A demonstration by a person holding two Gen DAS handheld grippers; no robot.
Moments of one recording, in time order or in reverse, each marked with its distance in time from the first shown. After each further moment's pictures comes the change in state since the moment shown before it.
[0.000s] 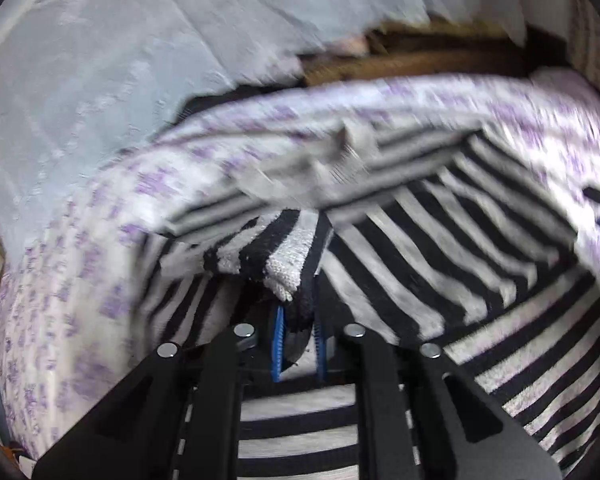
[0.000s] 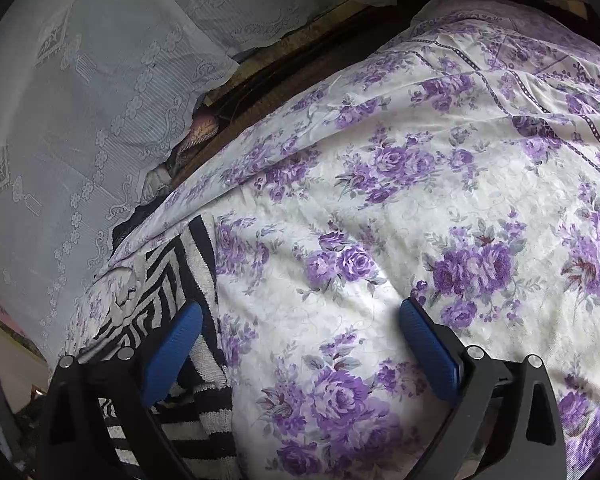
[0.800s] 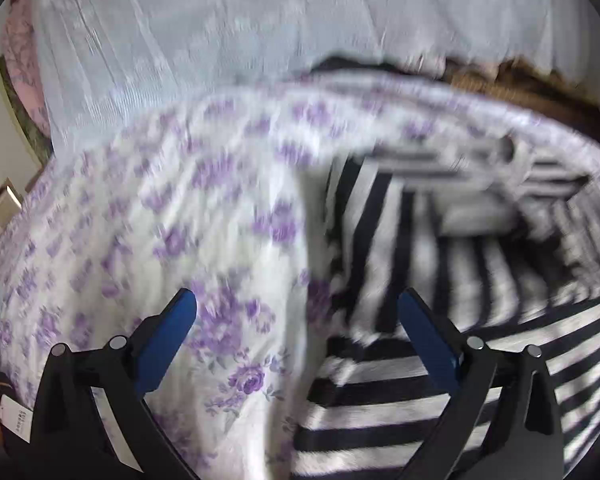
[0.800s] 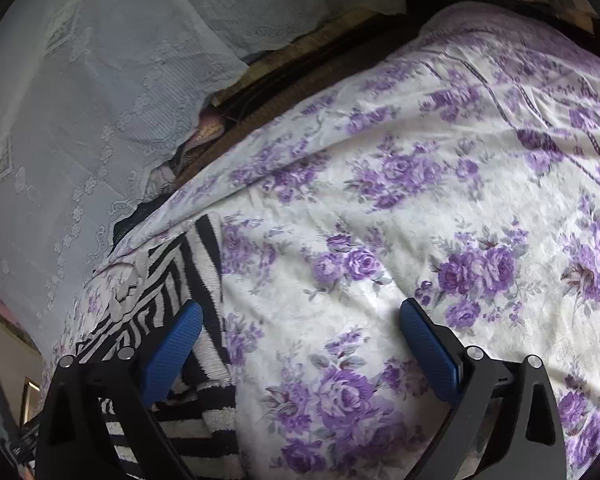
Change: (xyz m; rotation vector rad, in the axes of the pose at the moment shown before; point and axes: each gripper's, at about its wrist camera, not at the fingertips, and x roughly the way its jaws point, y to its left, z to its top) left arm 0.006 0.166 -0.071 -0.304 0.064 0.138; right arm -0.004 0.008 -0.003 -0.046 -0.021 0.007
